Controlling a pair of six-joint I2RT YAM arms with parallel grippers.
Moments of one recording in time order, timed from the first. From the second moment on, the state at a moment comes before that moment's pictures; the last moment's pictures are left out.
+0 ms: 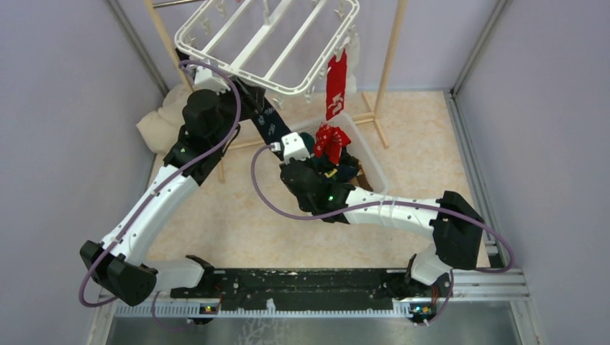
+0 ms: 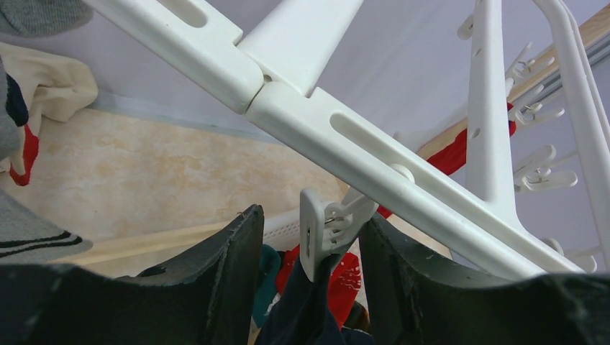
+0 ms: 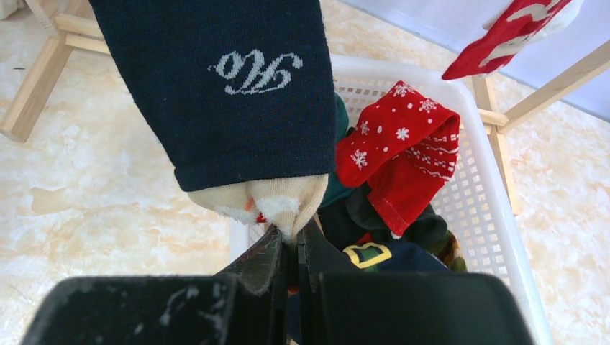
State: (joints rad) left arm -0.51 1.25 1.31 -0.07 -0.28 -0.53; right arm 1.14 1.53 1.13 0.01 0.86 0.07
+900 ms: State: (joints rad) left arm -0.51 1.24 1.31 -0.07 -0.32 -0.53; right arm 1.14 1.53 1.13 0.01 0.86 0.11
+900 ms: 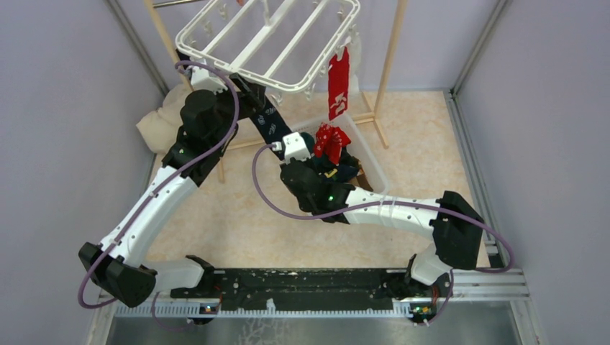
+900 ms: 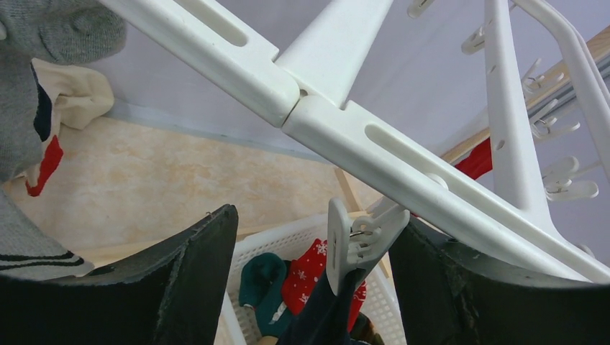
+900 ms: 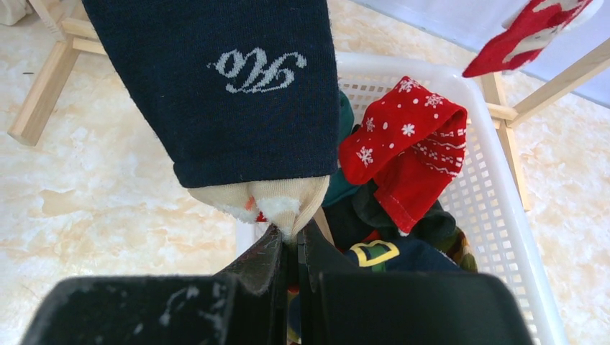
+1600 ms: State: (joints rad) left arm -0.51 1.20 1.27 0.05 -0.32 -0.51; right arm 1.14 1.53 1.12 0.00 0.84 0.12
